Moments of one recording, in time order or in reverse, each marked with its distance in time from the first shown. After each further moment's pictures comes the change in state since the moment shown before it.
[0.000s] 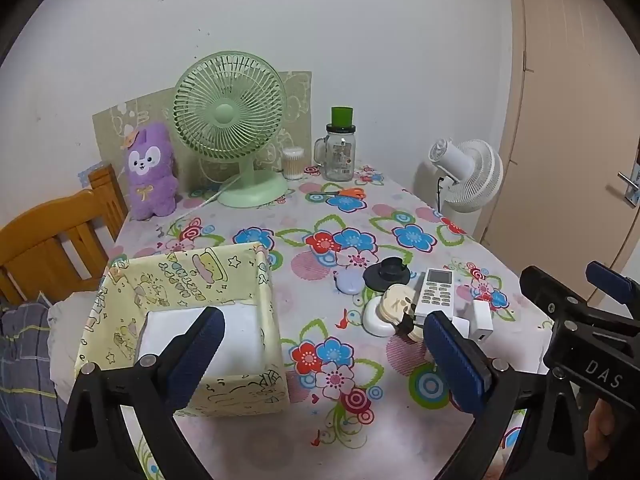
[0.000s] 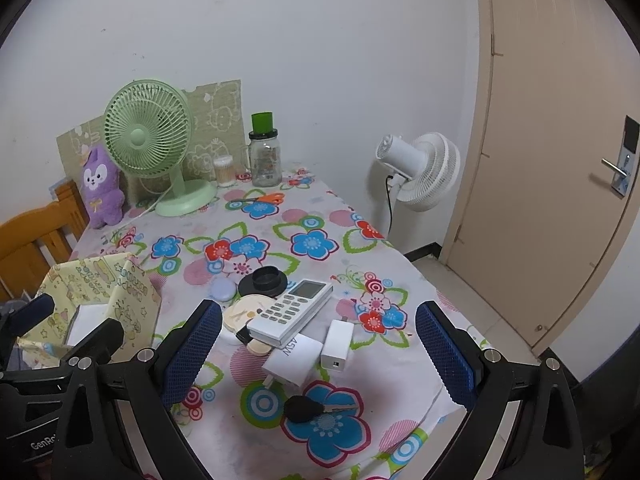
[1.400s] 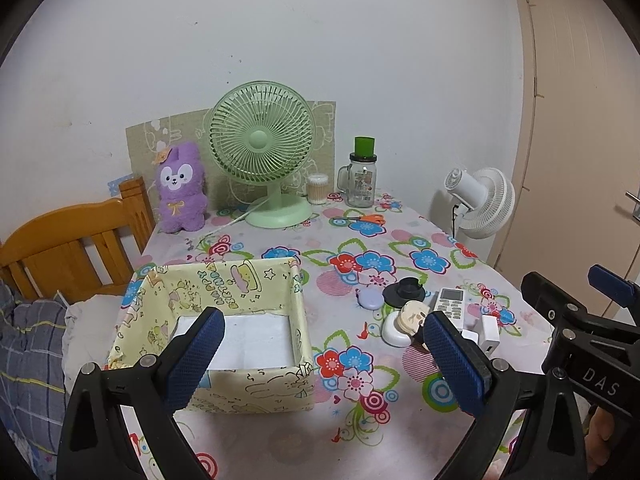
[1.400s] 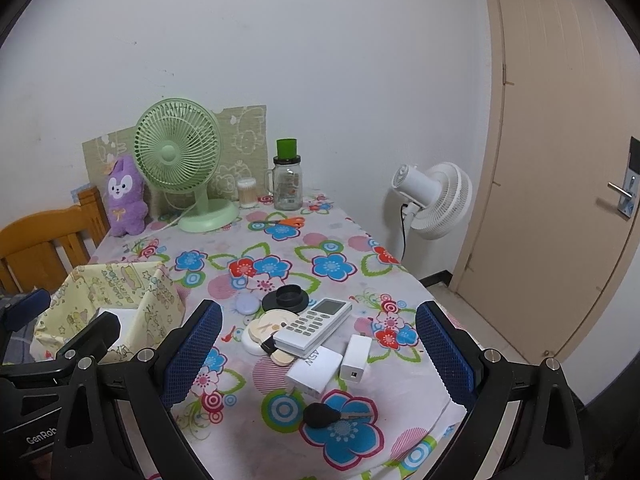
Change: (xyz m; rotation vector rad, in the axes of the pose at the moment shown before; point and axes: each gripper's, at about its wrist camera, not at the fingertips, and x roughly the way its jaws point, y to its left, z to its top) left arm -0.036 0.014 -0.010 -0.012 -0.106 0.076; right arm -0.026 0.017 -0.002 -0.045 -0.090 0.046
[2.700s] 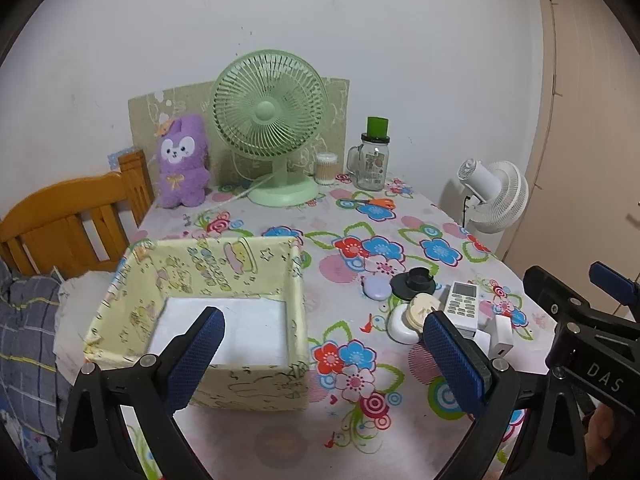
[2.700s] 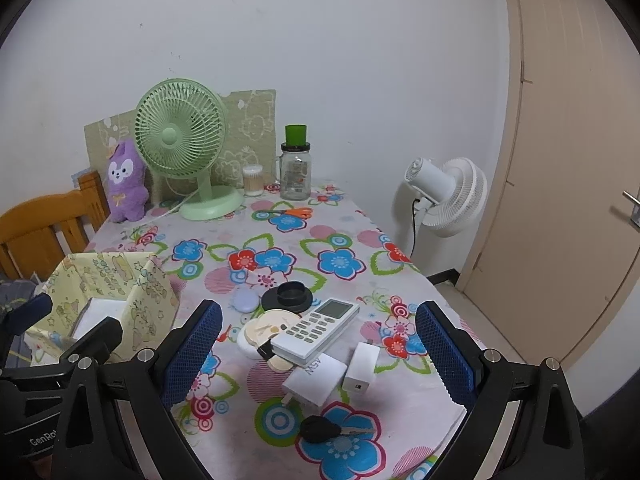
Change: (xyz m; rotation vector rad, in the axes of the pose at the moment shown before) left arm 0.036 0.001 -0.004 -0.061 0.090 0.011; right arm 0.038 -0.001 0.003 -0.044 0.038 0.027
